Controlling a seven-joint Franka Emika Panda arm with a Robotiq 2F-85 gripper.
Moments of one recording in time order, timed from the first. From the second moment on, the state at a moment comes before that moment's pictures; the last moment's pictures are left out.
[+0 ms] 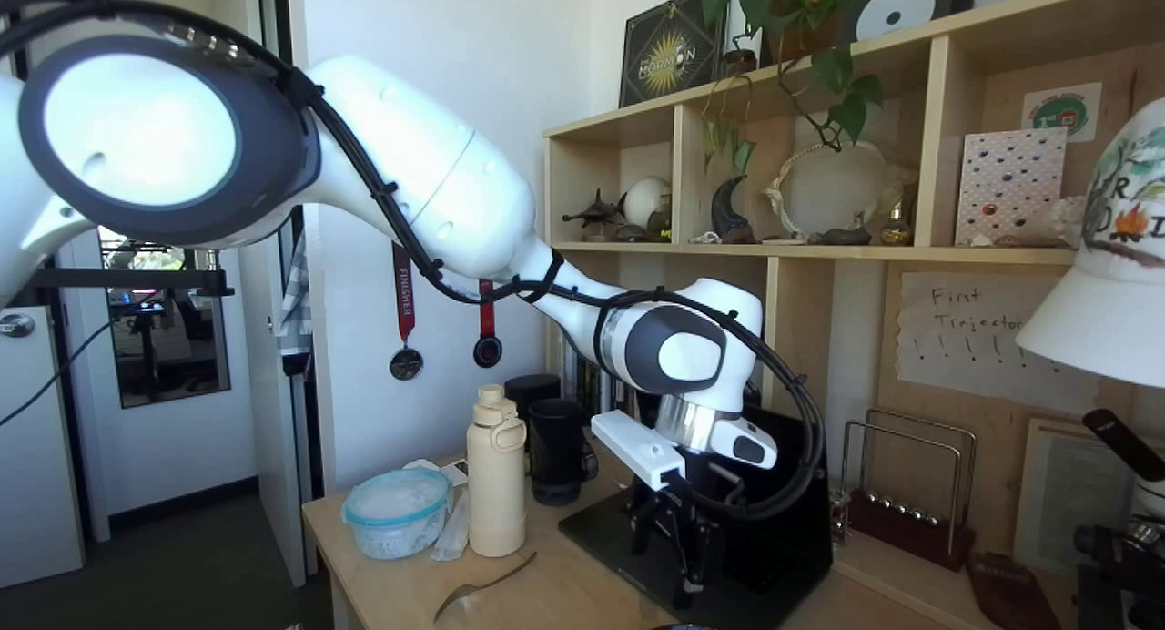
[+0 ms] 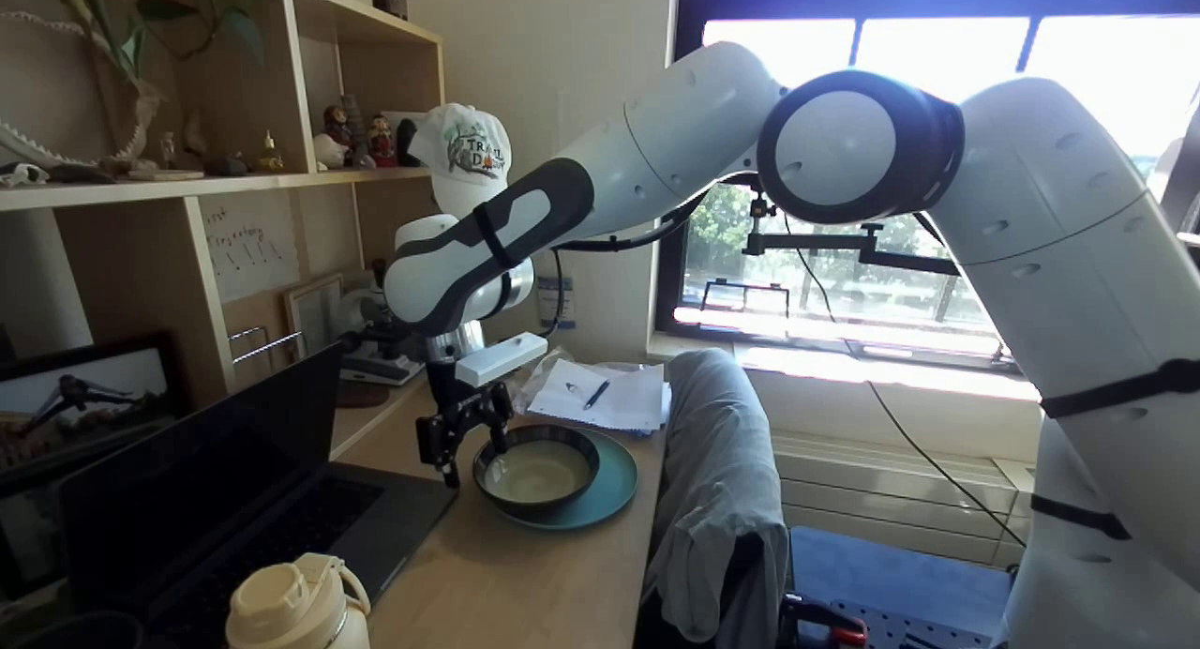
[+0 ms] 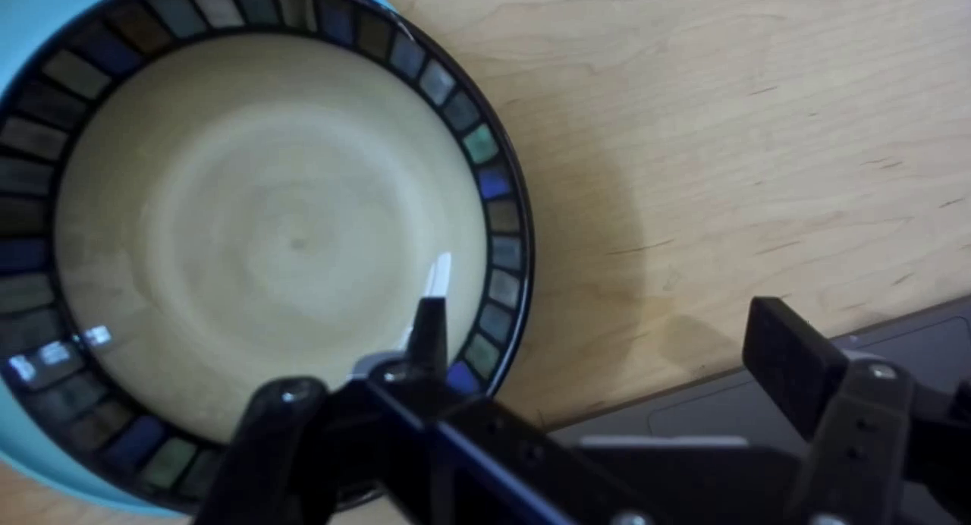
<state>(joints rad) -0.12 0.64 -0.07 -1.55 0.08 1.97 0.01</state>
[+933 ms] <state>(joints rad) -0.12 0.69 -0.08 -1.60 0.06 1.98 0.05</state>
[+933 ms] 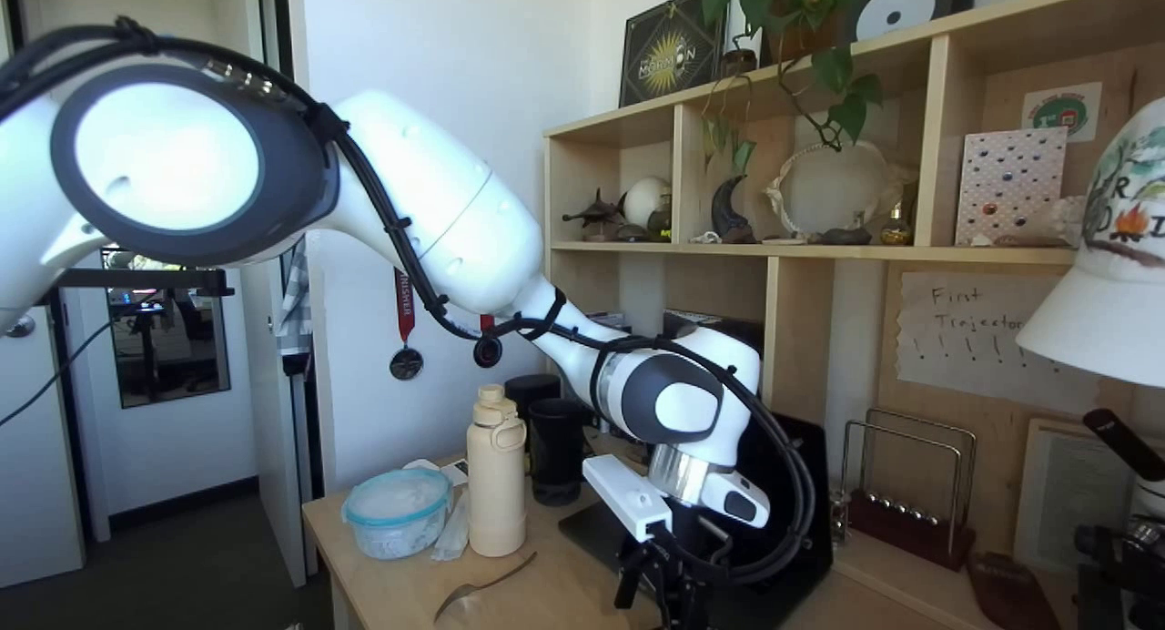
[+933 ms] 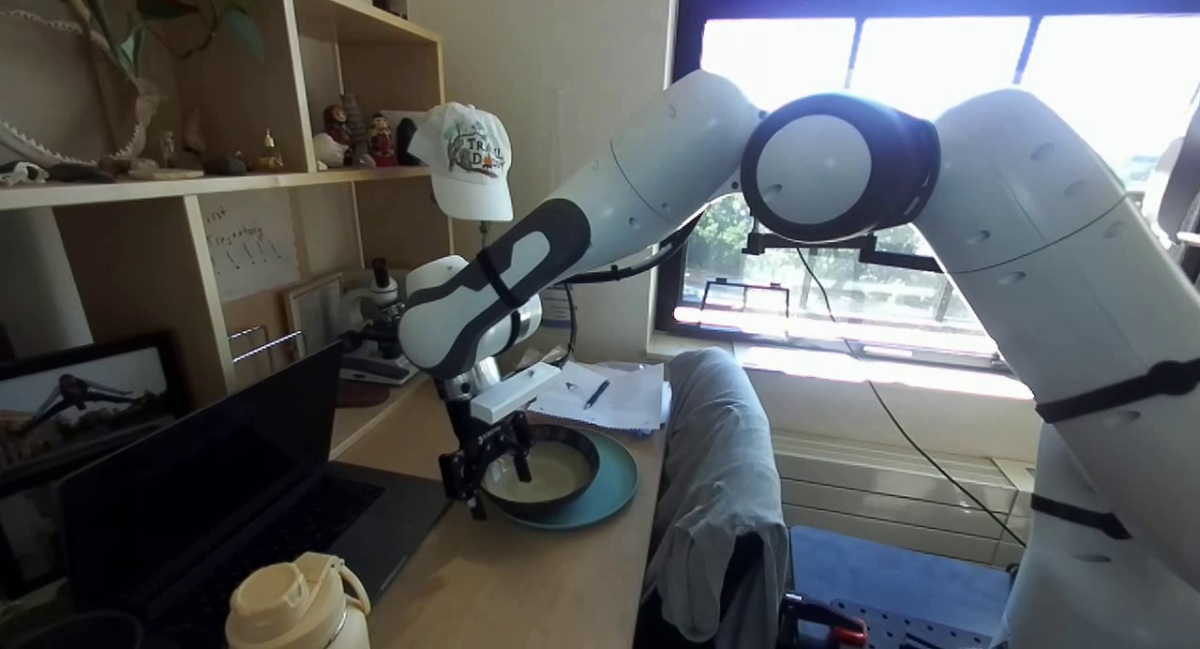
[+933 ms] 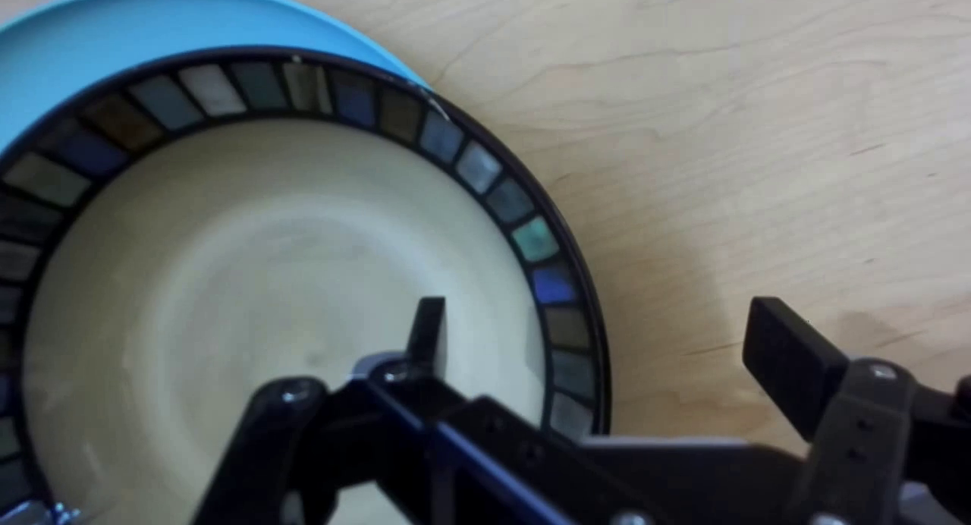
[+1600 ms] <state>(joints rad) -0.12 0.69 -0.09 -1.60 0.04 2.00 0.05</state>
